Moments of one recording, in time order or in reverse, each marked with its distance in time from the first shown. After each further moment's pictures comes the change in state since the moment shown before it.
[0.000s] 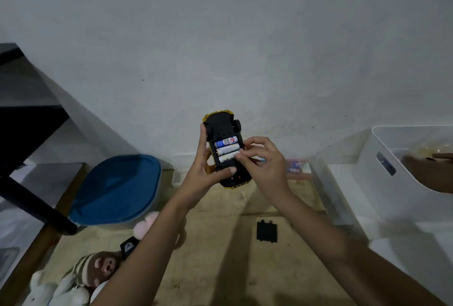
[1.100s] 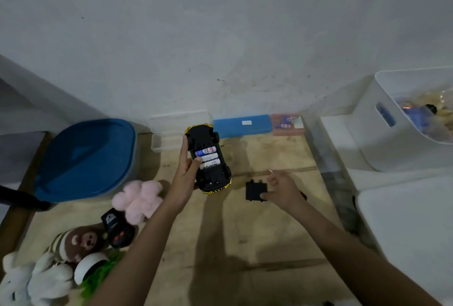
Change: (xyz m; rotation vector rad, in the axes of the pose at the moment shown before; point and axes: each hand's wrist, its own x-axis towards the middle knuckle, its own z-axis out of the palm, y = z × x) left_hand -0.023 -0.109 0.000 -0.019 0.173 -0.337; right_hand -0.100 0.145 -0.067 -0.552 -0.426 0.790
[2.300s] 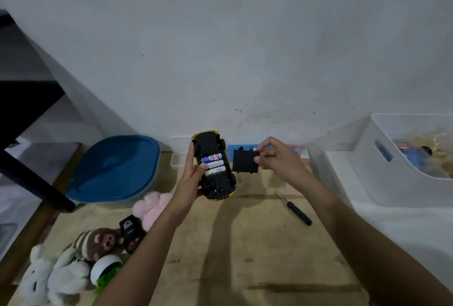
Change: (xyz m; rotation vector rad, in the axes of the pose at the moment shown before) left_hand -0.029 0.038 -0.020 -0.100 0.002 0.112; right_hand -0.035 -0.142 -0.071 0.405 -0.074 -0.330
